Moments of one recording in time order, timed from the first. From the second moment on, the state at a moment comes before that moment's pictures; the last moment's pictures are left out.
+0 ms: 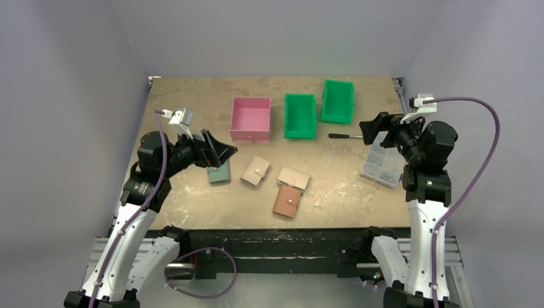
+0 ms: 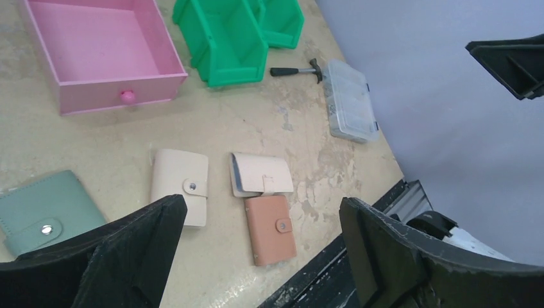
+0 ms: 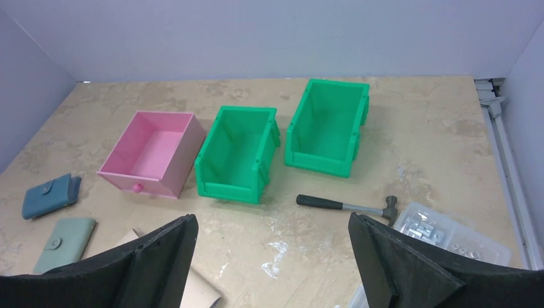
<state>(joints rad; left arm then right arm) -0.23 0.73 0.85 -0.38 0.45 -0.52 -0.19 0.79 1.03 -0.43 -0.41 0.13</state>
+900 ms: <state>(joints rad) -1.08 1.29 0.95 -0.39 -0.05 -0.53 -0.19 0.89 0.87 -0.48 -0.73 -0.23</state>
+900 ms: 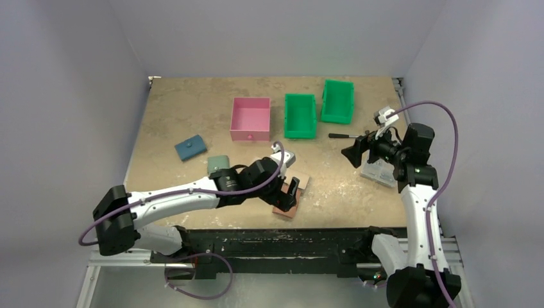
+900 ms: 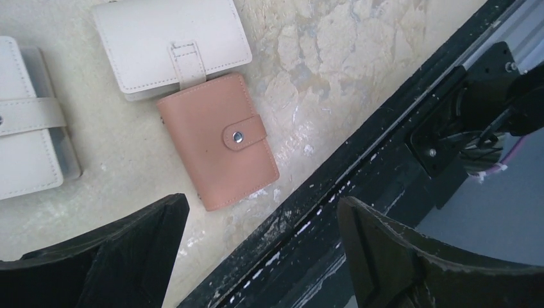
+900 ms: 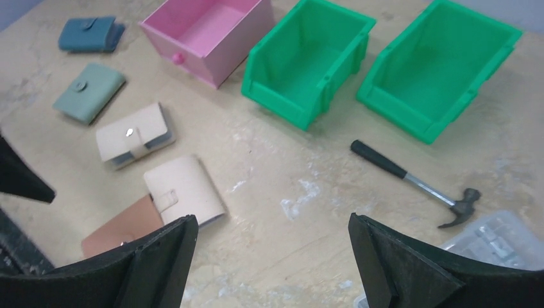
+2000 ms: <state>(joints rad) -1.07 1.53 0.90 -0.28 -0.24 -0.79 -0.18 0.96 0.79 -0.57 -1.07 -0.54</state>
